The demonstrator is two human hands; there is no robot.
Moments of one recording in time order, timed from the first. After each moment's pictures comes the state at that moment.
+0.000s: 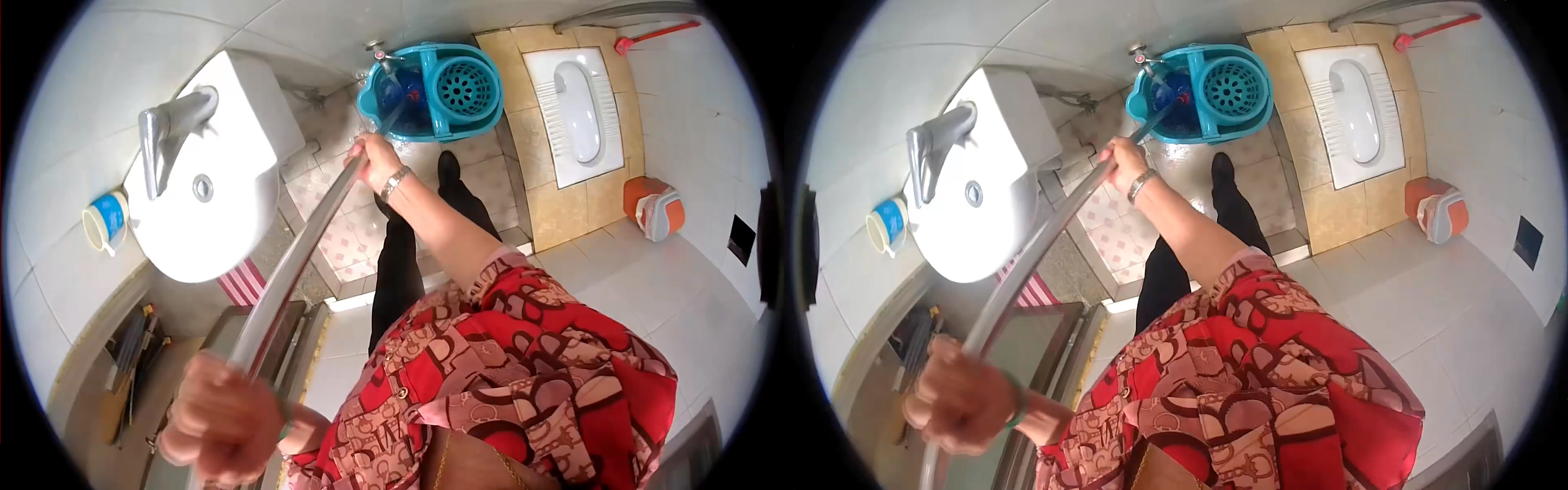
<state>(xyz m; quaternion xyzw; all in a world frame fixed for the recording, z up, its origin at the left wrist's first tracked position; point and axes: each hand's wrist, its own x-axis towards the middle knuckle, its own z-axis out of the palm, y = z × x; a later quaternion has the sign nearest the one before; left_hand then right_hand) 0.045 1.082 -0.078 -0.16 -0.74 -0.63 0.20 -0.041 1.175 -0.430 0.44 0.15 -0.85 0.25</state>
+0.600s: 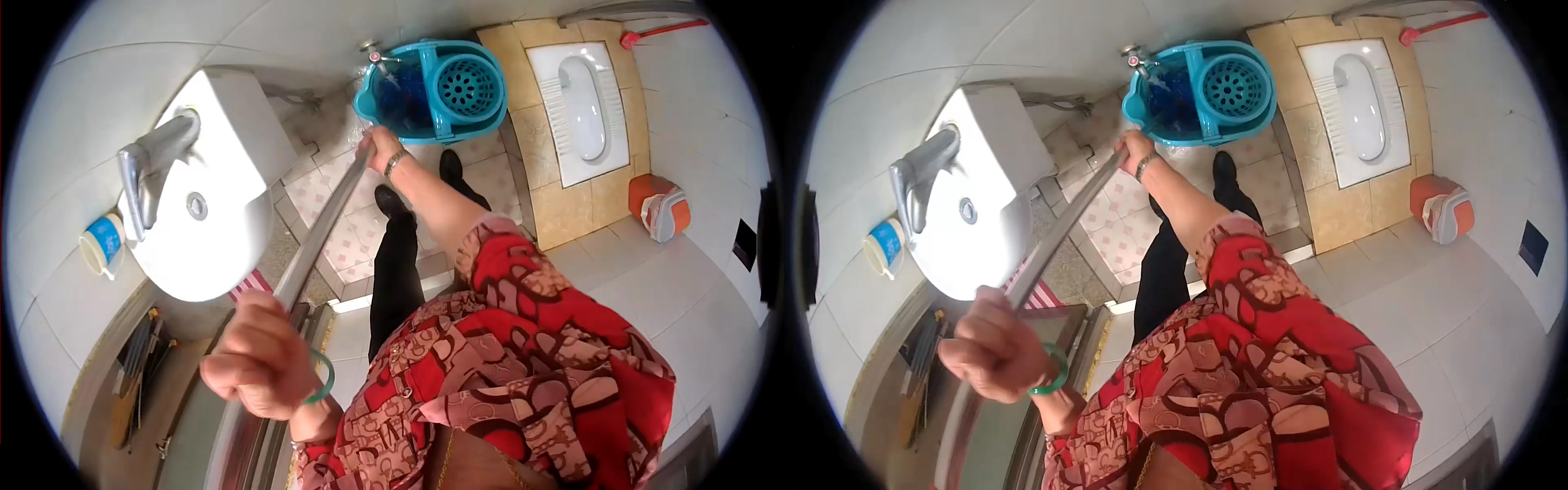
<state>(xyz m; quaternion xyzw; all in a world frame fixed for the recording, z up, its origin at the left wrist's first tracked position) 0.012 1.115 -0.156 -0.10 -0.70 -0.69 0.17 -0.068 1.182 -0.514 0.52 0.11 -0.82 0.22</state>
